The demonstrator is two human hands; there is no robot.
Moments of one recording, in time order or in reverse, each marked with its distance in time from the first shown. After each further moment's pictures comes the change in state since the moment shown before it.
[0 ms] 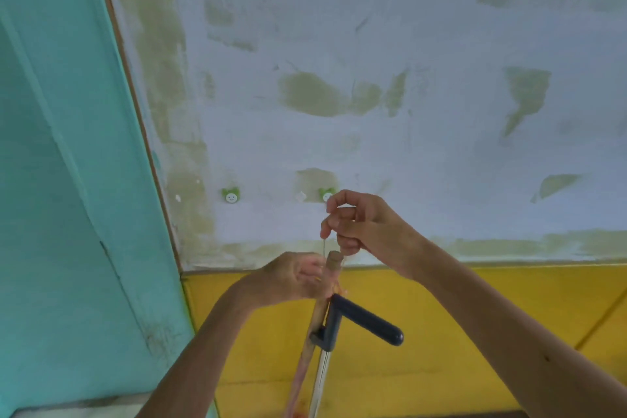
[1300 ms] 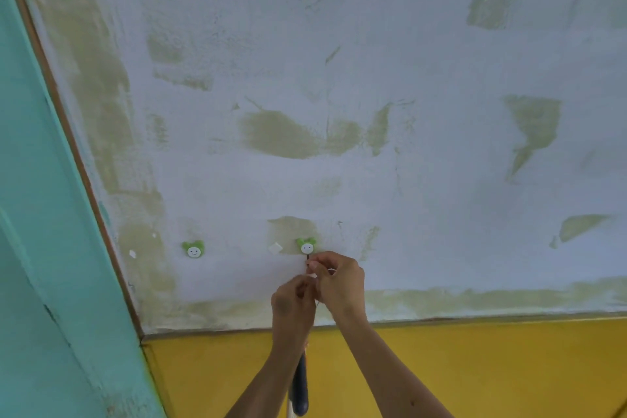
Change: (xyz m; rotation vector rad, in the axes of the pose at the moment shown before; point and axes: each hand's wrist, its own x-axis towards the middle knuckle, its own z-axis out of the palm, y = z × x) left_hand 0.132 -0.027 0.028 0.013 1.025 0.017; right_hand 0.108 0.125 -0.039 -0.178 0.690 0.064
